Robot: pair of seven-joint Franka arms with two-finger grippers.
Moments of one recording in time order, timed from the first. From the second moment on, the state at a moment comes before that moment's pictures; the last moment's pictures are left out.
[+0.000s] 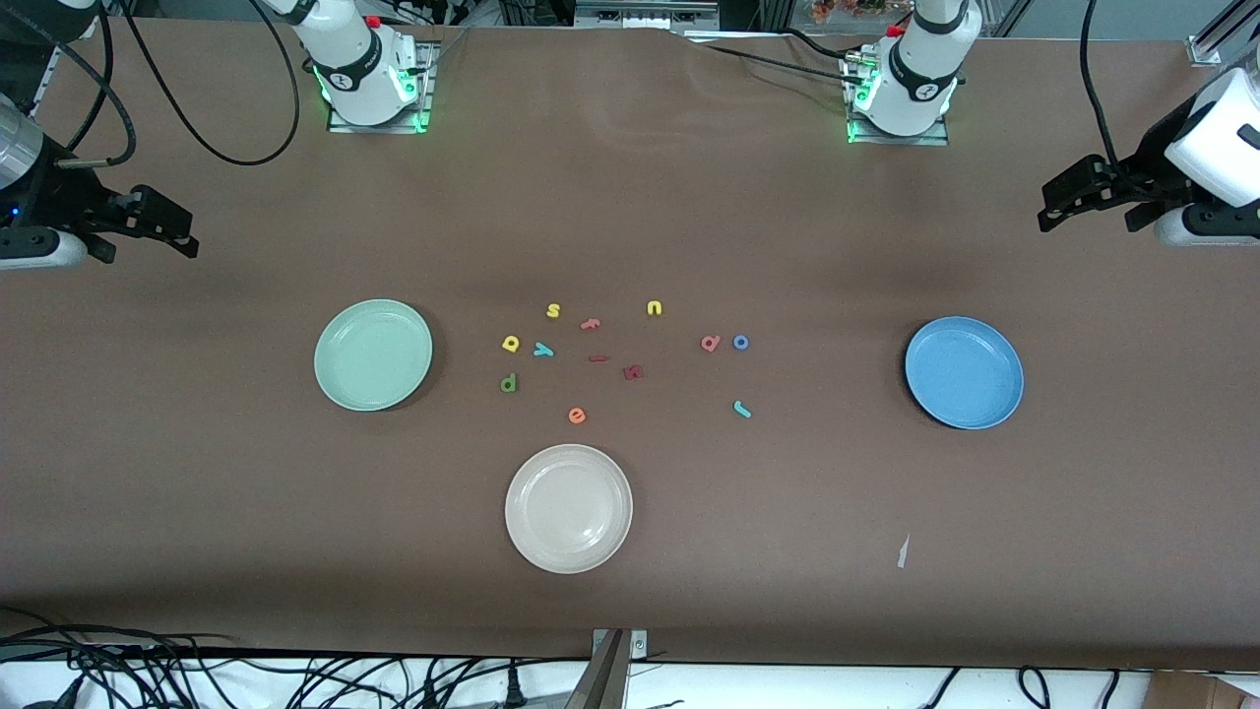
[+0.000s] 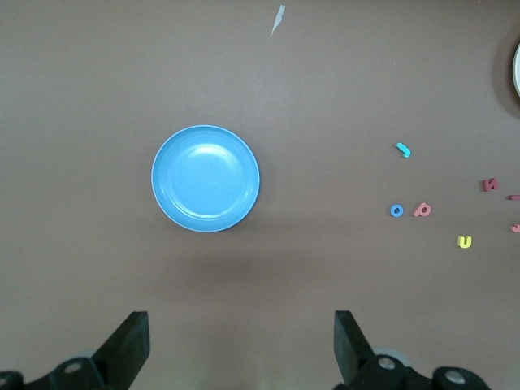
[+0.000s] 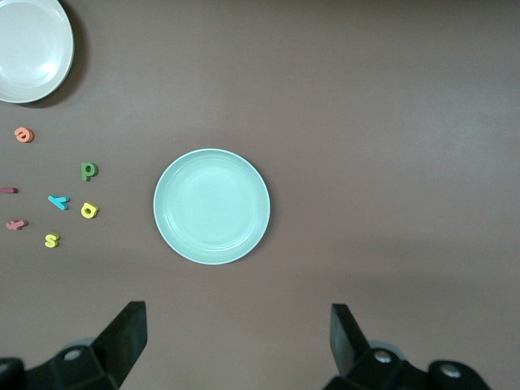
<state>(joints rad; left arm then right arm) -0.04 0.00 -0.02 -1.54 -0.04 1.48 -0.11 0.03 -0.04 -0.03 -1.74 0.02 1.72 -0.08</state>
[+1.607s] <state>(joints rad) -0.04 0.00 -0.02 -1.54 -0.04 1.48 -0.11 0.03 -0.04 -0.04 -1.74 0.02 1.72 -0.08</state>
